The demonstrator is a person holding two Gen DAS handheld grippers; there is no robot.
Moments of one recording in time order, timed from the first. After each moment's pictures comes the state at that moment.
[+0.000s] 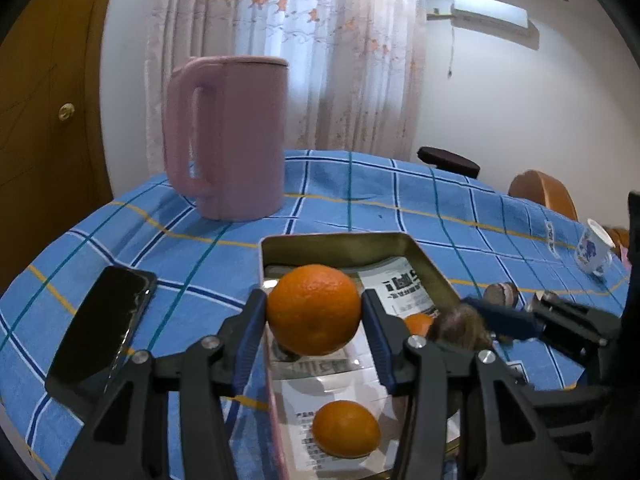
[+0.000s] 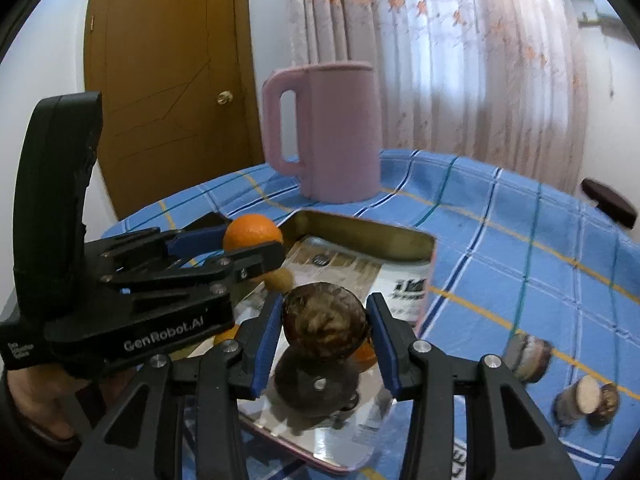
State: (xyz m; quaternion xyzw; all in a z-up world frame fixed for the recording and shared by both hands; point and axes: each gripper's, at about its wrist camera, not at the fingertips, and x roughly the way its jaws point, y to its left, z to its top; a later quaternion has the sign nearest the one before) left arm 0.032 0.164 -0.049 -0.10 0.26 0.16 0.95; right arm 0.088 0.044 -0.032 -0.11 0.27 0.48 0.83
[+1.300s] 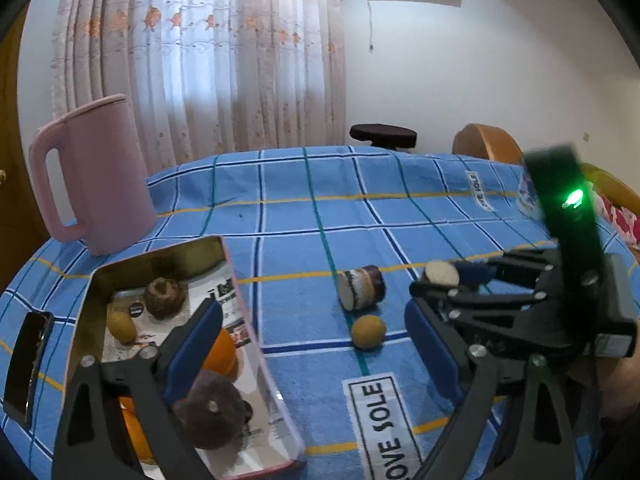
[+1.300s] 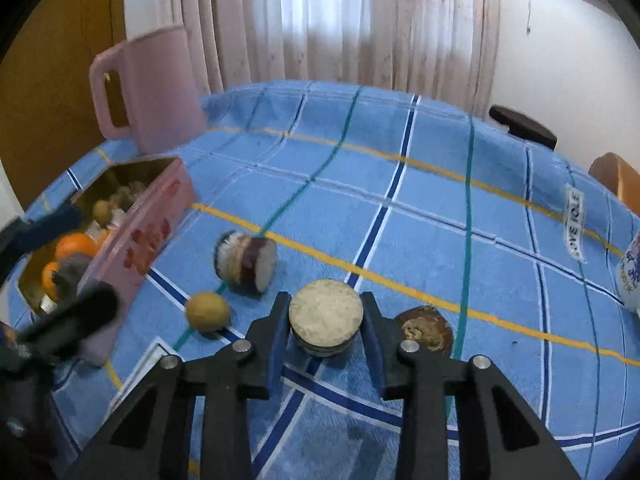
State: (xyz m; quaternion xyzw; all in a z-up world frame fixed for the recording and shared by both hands) left arm 0.088 0.026 -0.046 -0.01 0.28 0.06 0.96; right arm 0.179 -0.087 -0.051 -0.12 0.35 0.31 0.88
